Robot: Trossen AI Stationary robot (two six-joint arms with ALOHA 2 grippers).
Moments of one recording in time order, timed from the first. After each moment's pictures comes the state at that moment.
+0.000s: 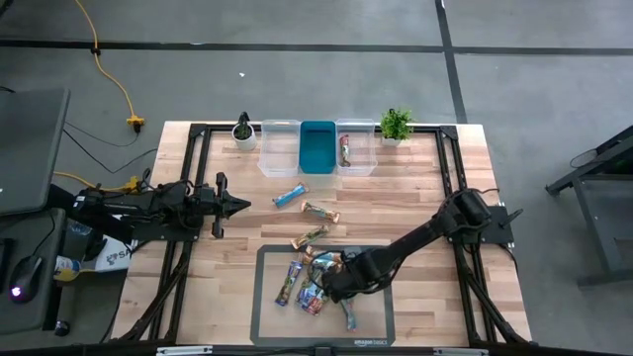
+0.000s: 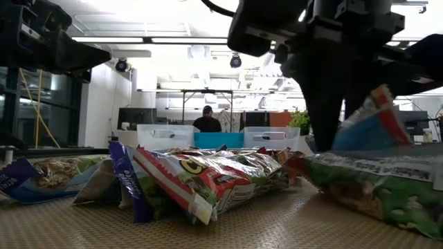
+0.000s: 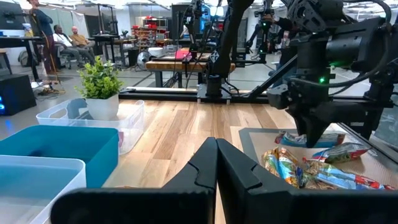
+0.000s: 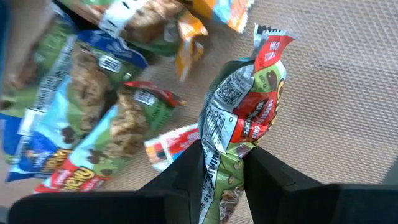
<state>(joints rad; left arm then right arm) -0.09 0.01 0.02 0.02 -0.14 -0.01 0.47 2.03 1.49 -0.80 0.02 1.87</state>
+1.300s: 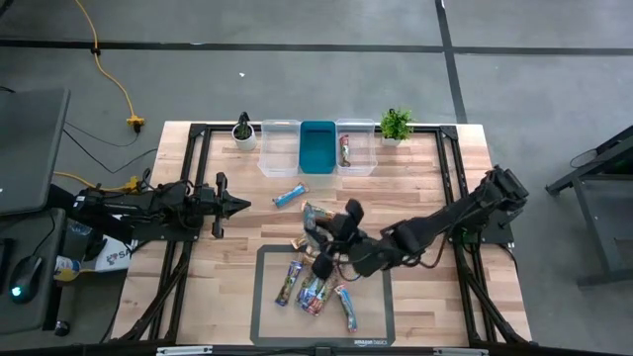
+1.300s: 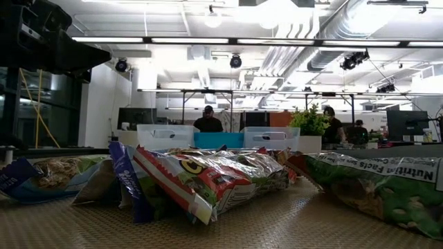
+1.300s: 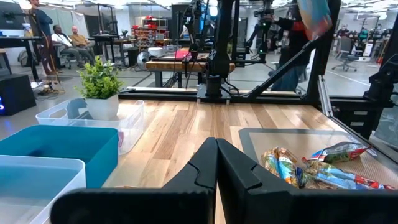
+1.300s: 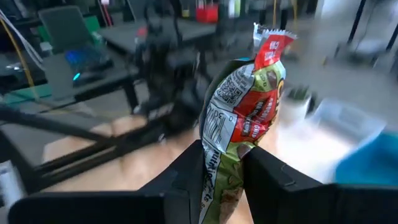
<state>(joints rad) -0.09 0.01 0.02 0.02 -0.14 -0.01 0.46 1.70 1.49 -0.13 0.88 0.42</state>
